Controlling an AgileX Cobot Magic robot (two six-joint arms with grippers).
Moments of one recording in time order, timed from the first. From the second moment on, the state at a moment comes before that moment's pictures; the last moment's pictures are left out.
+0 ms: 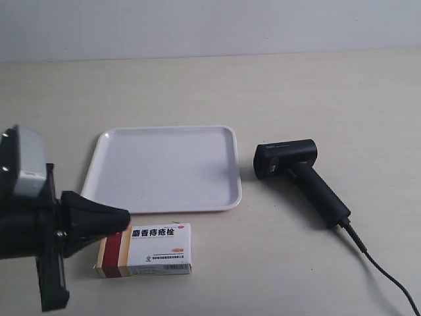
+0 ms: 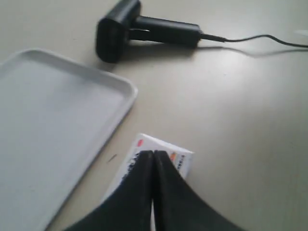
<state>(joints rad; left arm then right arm) -0.26 1.45 -0.25 1.27 -0.89 -0.54 0.08 0.11 -0.01 0.08 0.02 0.28</state>
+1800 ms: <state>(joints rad) -0.28 1.68 -0.68 1.59 -0.65 -0.65 0.45 1.10 -0.35 0.08 0.04 0.22</state>
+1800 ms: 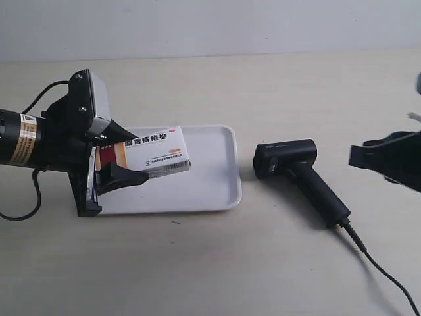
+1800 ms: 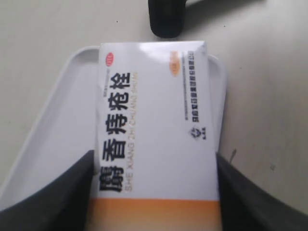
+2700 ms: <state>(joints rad) -0.22 1.76 -0.70 1.60 -0.77 -0.64 0.54 1.84 -0.69 0.08 -0.04 -0.24</state>
